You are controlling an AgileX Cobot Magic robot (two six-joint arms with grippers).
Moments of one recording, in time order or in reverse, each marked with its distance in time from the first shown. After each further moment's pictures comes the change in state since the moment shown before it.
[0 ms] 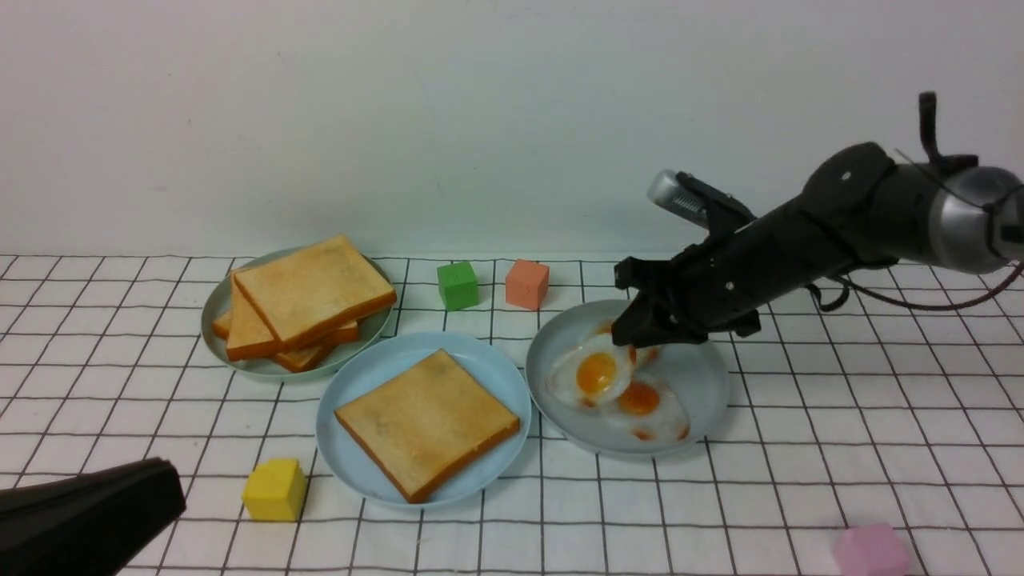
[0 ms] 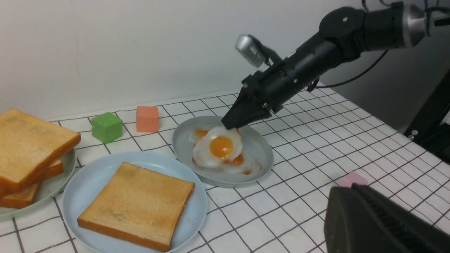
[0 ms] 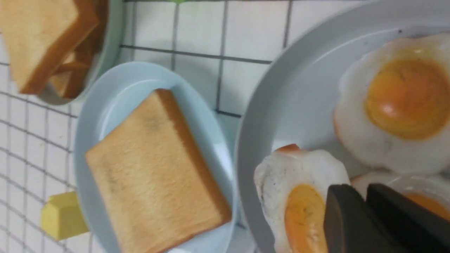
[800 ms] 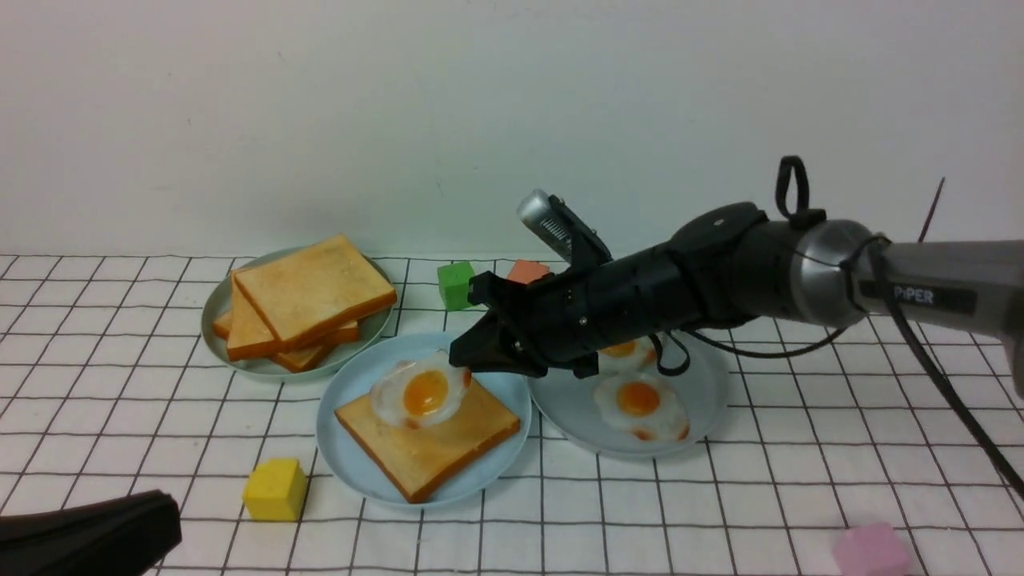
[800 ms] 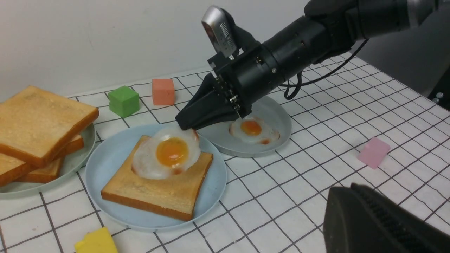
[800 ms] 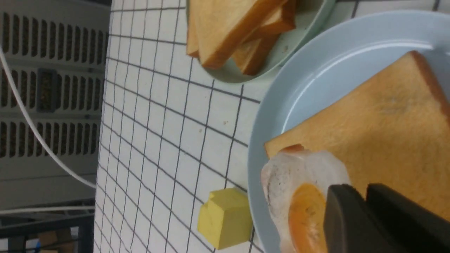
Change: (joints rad) right arm 0.222 0.124 0.000 0.493 -0.097 -0.198; left arm 0.000 0.000 0.000 0.060 0.080 0.000
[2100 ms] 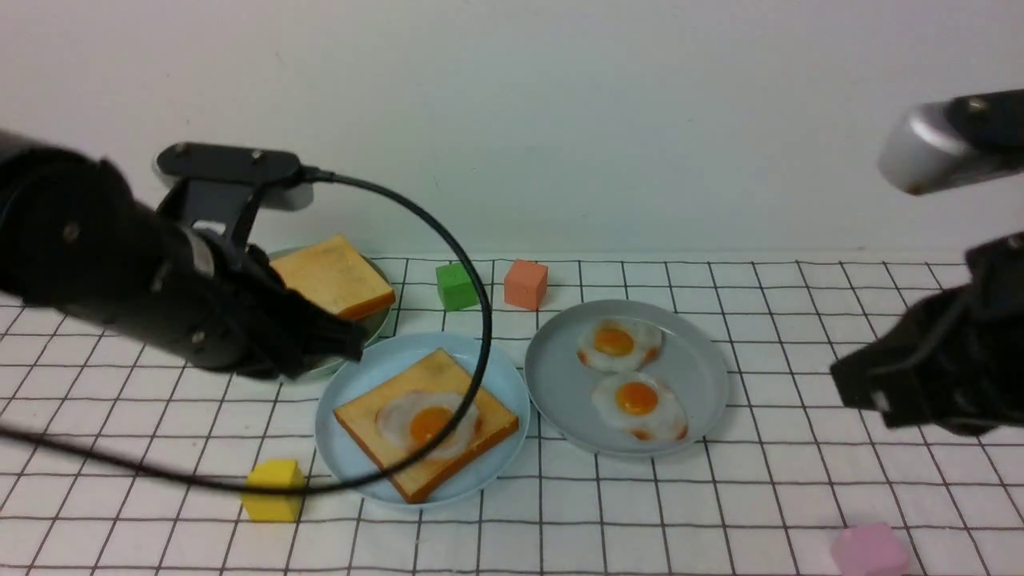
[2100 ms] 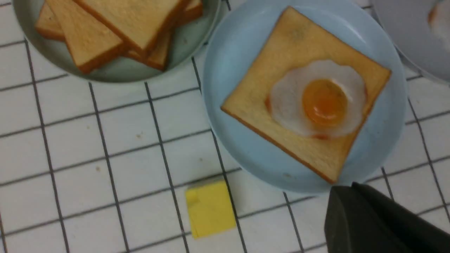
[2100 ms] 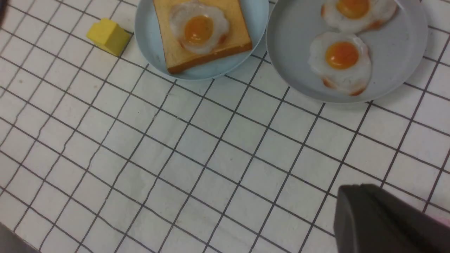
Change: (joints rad) right arm 0.053 -1.150 0.470 -1.155 0.271 0.586; left arm 0.323 1.085 -0.668 0.017 0.318 0.058
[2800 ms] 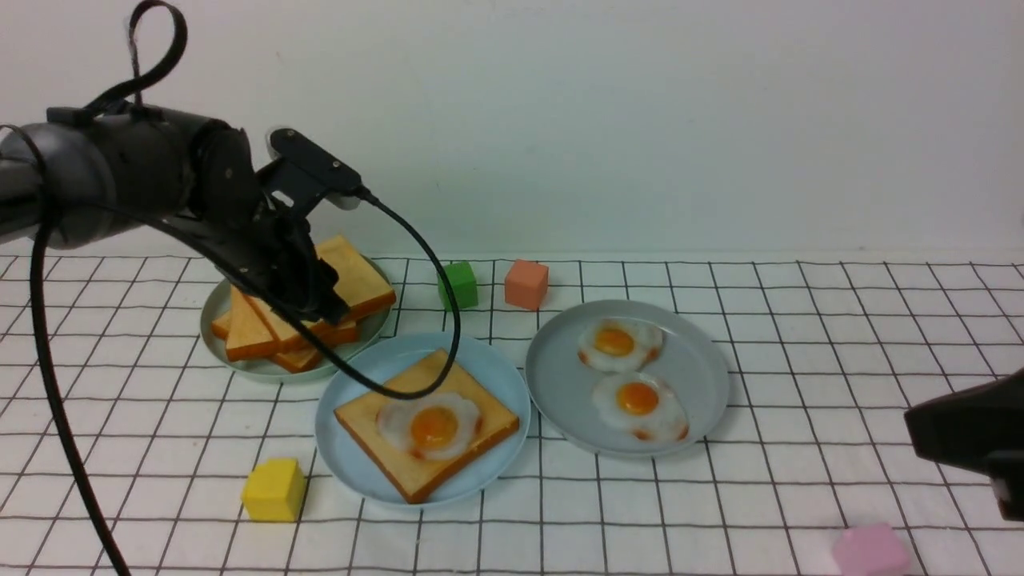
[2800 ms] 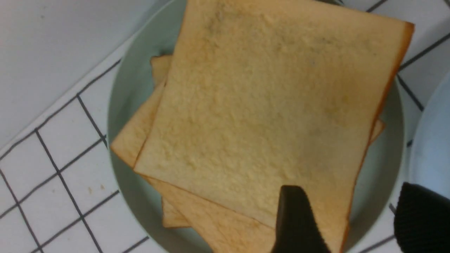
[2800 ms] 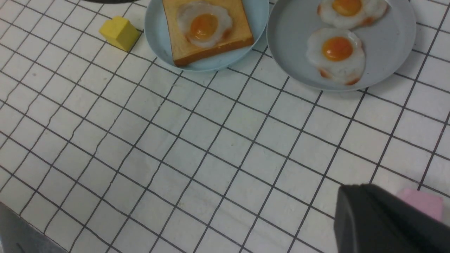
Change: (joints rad) right arm 0.003 -0.135 0.071 -0.005 0.020 0.007; left arm 0.132 0.494 -0.333 0.137 -0.130 0.444
